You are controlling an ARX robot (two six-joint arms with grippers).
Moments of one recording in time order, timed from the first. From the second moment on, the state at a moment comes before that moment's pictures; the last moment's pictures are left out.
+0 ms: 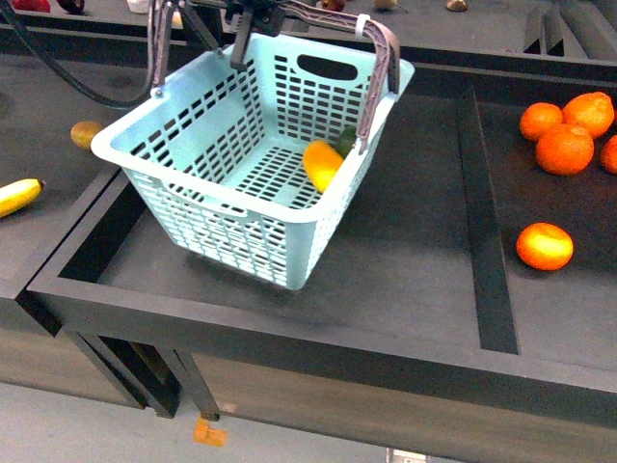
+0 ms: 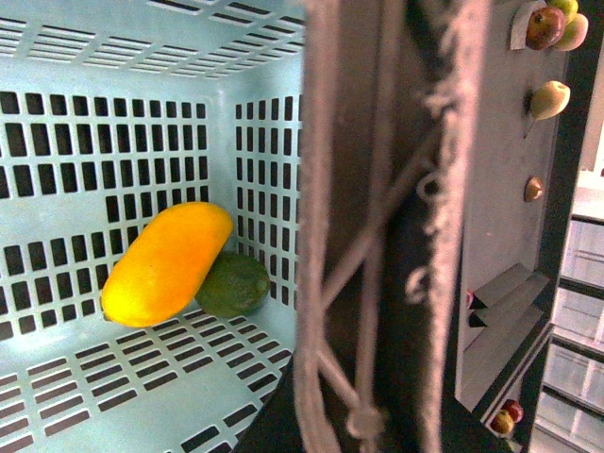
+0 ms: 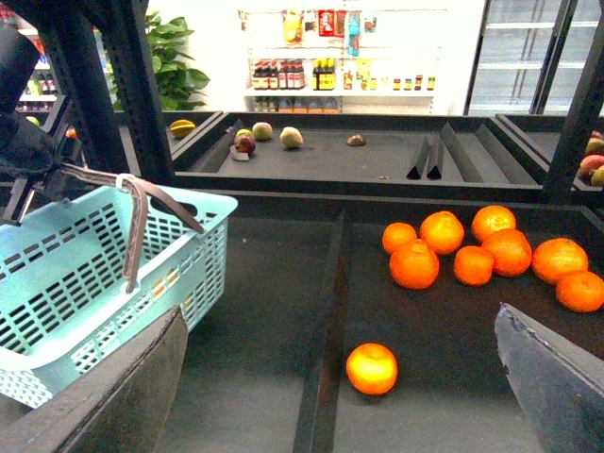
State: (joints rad) left arm -0.31 2.77 2.71 -0.65 -0.24 -1.52; right arm 0.00 0.00 0.01 0.00 0.00 0.00
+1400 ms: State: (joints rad) left arm -0.01 1.69 1.16 -0.05 -0.23 -1.23; right arm 0.00 0.00 0.01 0.00 0.00 0.00
